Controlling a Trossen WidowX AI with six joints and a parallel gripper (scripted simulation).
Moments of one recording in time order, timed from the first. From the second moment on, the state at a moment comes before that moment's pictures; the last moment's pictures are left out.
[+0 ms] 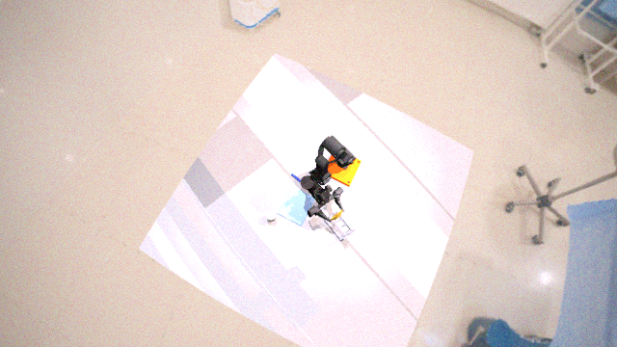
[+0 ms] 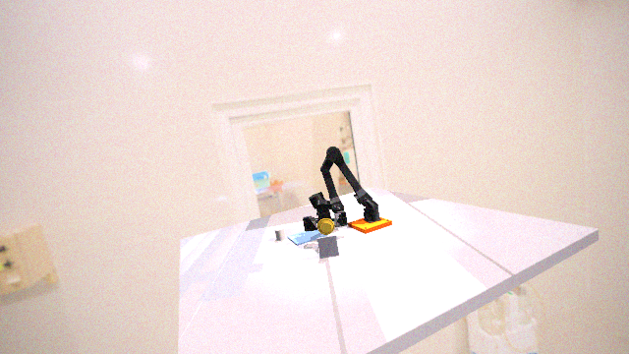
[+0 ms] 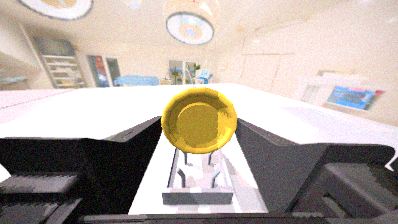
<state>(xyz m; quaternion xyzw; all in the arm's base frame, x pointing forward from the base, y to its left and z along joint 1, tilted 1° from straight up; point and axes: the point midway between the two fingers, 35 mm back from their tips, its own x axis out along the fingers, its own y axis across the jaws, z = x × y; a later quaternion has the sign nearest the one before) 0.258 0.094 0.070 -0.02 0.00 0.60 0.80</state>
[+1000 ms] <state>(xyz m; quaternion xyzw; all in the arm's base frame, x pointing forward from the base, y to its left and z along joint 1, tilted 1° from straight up) 0.259 0.099 0.038 -0.01 0.01 0.60 0.80</state>
